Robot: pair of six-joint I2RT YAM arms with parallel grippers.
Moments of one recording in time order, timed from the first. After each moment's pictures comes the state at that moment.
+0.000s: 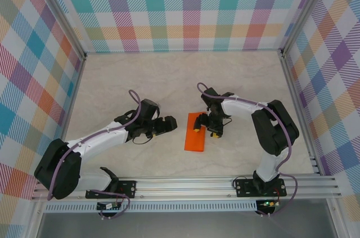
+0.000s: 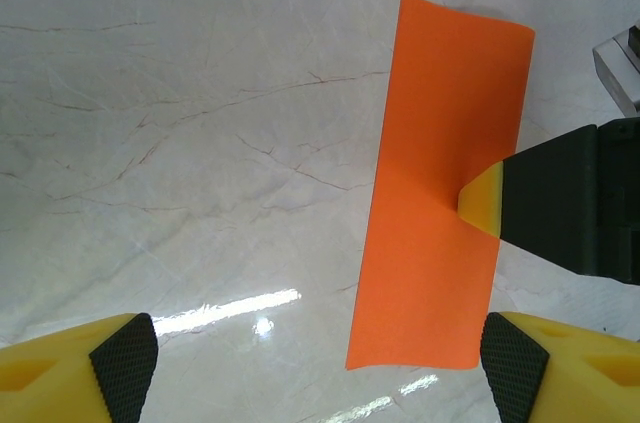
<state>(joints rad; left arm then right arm) -0.63 1.30 0.72 -0.34 0.22 -0.85 0.57 1.80 1.07 -0.76 -0.32 0.79</state>
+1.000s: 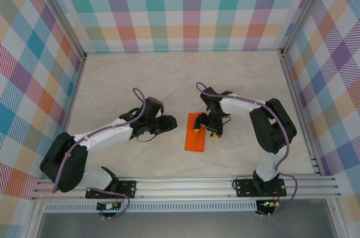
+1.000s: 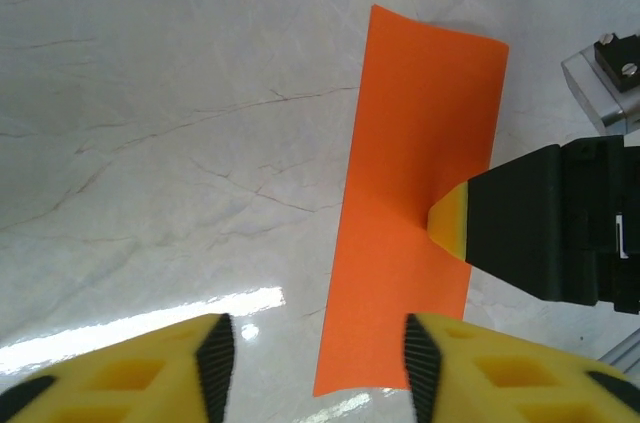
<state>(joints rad) -0.65 1.39 0.76 -0.28 0.24 -0.88 0.57 1.83 1.10 -0.80 -0.32 0.78</state>
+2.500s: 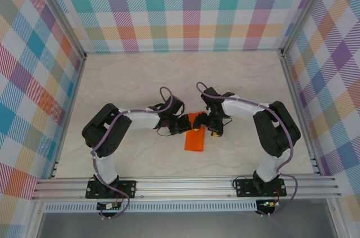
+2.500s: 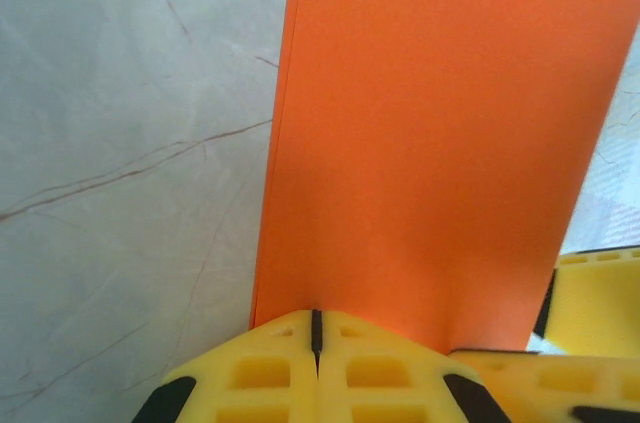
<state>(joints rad) -0.72 1.86 0.98 -0.12 0.40 -0.92 0.57 1.74 1.05 -0.74 -0.31 0.75</state>
